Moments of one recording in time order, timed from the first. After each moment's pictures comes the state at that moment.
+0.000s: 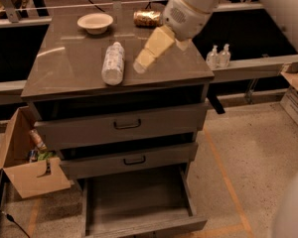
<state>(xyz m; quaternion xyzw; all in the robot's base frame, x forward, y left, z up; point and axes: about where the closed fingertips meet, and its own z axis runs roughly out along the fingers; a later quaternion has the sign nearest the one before) 0.592 -0.042 0.954 -0.42 0.88 0.15 0.15</state>
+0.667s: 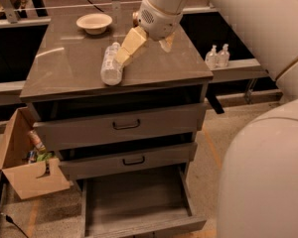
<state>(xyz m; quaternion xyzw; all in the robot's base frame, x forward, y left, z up) 0.630 0.005 0.933 -0.38 0.91 0.13 0.12</state>
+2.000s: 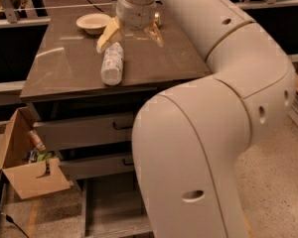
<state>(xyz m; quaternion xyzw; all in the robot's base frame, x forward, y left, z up) 0.703 0.038 0.923 -0.18 0.98 0.07 0.10</state>
